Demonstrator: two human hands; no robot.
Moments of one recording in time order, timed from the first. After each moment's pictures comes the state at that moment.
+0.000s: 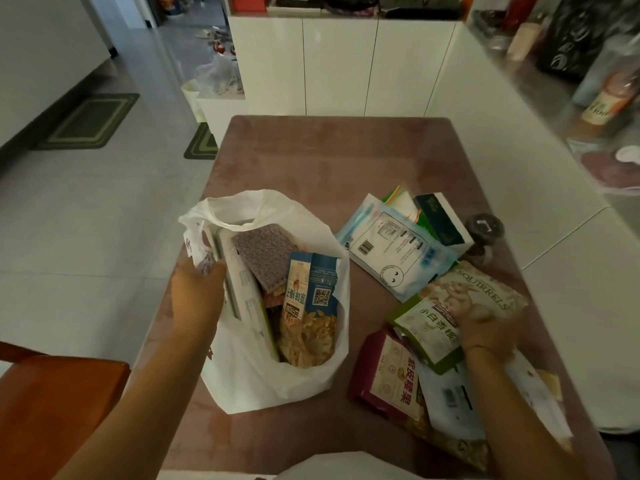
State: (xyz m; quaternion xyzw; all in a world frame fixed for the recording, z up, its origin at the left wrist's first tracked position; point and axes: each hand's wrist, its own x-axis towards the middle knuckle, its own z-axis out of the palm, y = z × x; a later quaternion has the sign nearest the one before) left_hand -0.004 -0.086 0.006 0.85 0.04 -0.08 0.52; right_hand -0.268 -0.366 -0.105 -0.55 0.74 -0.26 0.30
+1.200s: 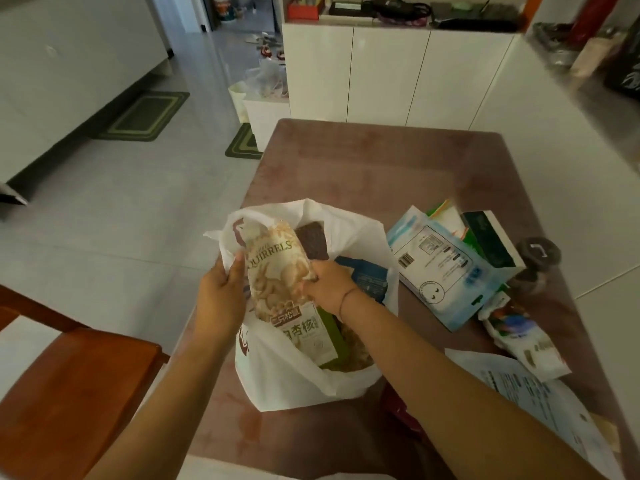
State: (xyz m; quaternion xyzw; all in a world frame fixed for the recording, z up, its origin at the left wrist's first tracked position) left_hand -0.012 -0.051 0.022 0.79 -0.02 -0.12 0.60; right_hand -0.055 -0.201 0.002 -0.84 0.22 0.09 0.50
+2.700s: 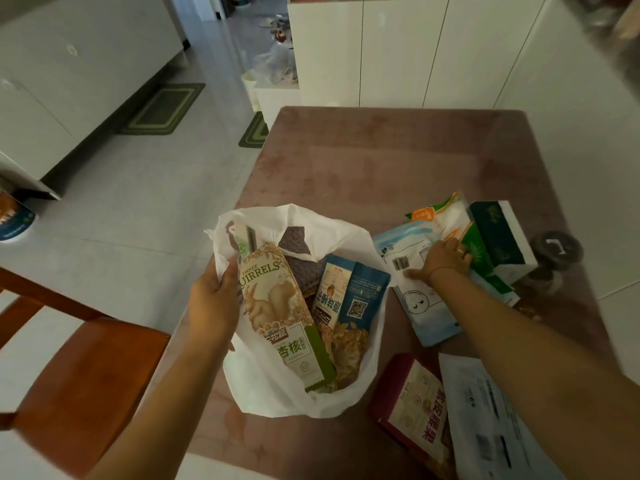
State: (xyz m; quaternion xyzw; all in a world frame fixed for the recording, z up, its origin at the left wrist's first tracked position) left_hand -0.029 -0.082 0.020 0.84 0.05 -0.11 0.52; right_hand -0.089 -0.419 -0.107 -0.87 0.46 0.13 0.10
